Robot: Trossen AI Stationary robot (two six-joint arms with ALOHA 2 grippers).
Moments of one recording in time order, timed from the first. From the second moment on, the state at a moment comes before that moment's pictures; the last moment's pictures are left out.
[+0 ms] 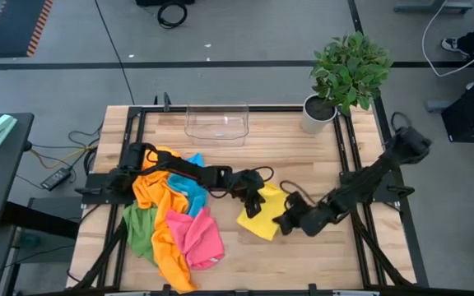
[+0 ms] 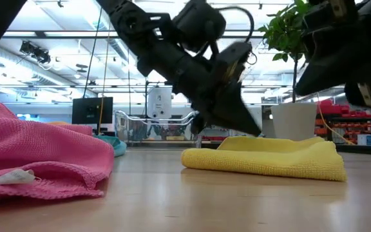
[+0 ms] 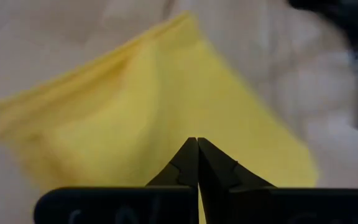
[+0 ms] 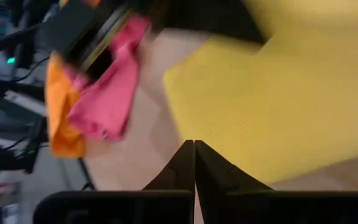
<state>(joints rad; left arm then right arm) -0.06 2.10 1.28 0.15 0.11 -0.48 0.61 1.48 0.63 0.10 0.49 1.54</state>
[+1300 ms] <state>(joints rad) -0.09 1.98 1.28 -0.05 0.21 -0.39 0.67 1.55 0.68 0.01 0.21 1.49</state>
